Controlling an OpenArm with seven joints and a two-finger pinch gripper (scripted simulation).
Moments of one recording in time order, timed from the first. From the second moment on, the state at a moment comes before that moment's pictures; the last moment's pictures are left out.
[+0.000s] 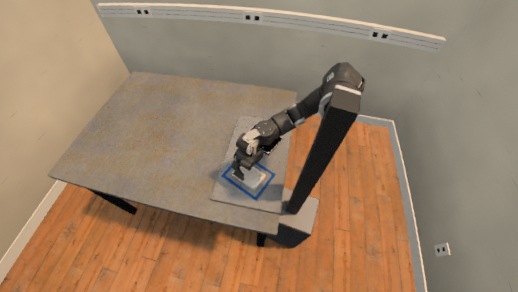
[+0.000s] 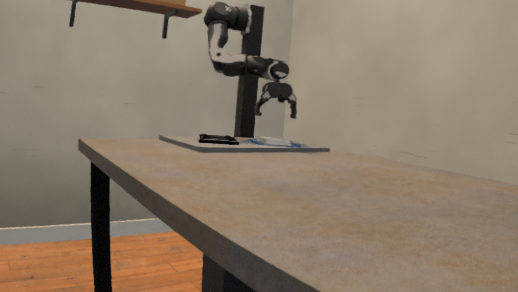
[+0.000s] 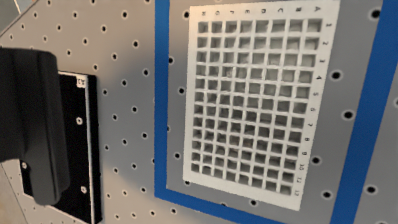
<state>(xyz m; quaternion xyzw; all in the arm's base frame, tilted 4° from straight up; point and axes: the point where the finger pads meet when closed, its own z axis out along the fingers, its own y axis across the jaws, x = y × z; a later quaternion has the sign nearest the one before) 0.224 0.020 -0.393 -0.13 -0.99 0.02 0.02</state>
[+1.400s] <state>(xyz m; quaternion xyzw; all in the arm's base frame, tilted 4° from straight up) 0.218 0.010 -0.445 -0.13 -0.99 0.04 0.02</state>
